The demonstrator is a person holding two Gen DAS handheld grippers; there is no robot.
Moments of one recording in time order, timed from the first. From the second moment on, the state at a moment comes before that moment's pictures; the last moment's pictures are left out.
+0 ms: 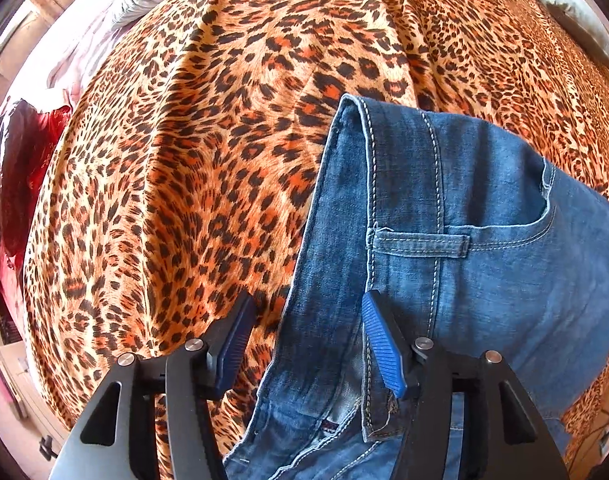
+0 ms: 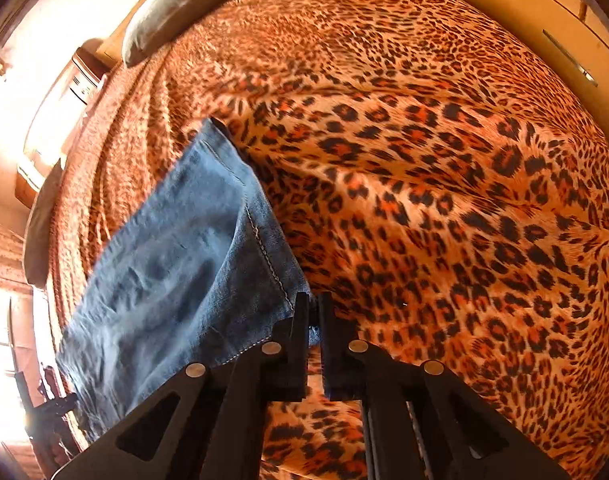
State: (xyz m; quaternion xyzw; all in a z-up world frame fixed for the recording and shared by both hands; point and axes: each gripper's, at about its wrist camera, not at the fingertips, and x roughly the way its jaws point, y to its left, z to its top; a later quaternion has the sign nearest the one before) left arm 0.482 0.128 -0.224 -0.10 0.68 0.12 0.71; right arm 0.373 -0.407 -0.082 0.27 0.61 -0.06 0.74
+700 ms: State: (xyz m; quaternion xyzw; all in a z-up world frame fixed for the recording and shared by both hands) left arm 0.553 0.180 -0.219 -0.27 0.68 0.02 0.69; right arm 0.485 -0.394 -0.057 0.26 0.58 0.02 0.77
